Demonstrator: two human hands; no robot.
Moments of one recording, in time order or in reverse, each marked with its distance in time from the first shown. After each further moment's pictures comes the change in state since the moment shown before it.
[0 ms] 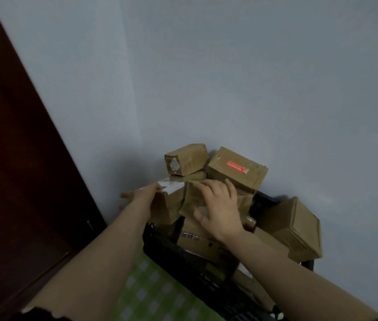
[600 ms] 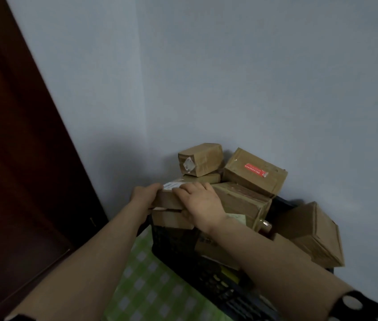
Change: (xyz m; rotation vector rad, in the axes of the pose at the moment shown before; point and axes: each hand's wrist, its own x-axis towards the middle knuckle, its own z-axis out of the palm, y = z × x) left_hand 0.040 0.009 -0.035 0.018 -0.130 0.250; right_hand 0.064 -0.058 0.038 -0.243 -0.194 -0.265
